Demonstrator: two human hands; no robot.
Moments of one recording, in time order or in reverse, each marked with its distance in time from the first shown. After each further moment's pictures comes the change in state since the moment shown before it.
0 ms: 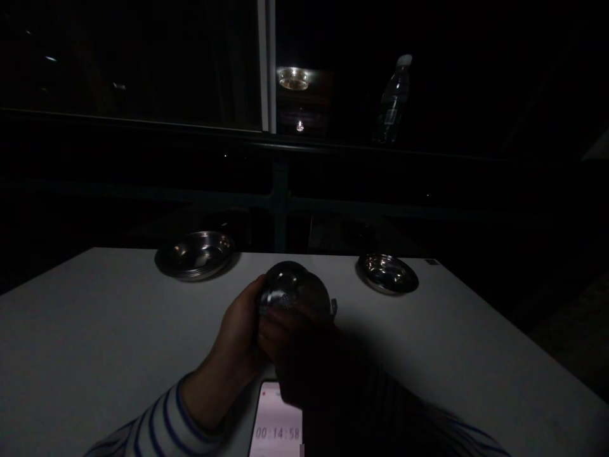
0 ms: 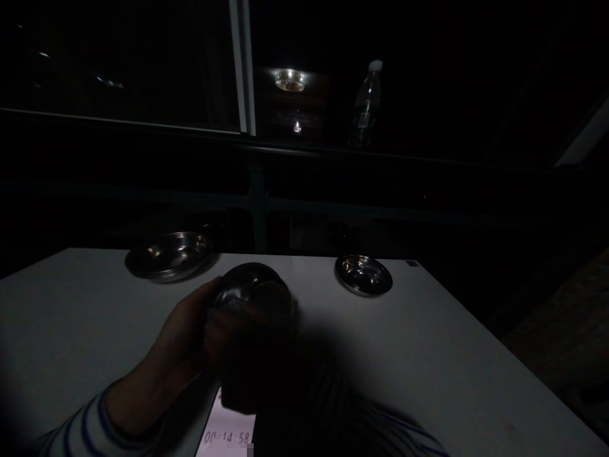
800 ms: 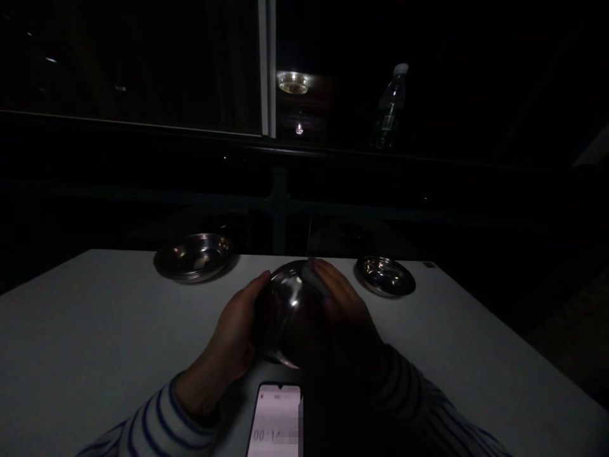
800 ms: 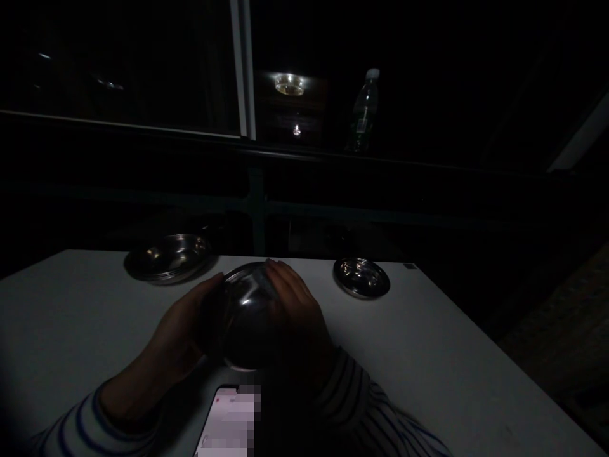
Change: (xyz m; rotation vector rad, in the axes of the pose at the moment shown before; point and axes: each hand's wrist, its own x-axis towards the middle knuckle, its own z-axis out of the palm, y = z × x) left_hand 0.002 0.003 0.000 0.125 0.036 0.131; right_hand 0.000 0.050 -0.023 0.472 0.088 0.502
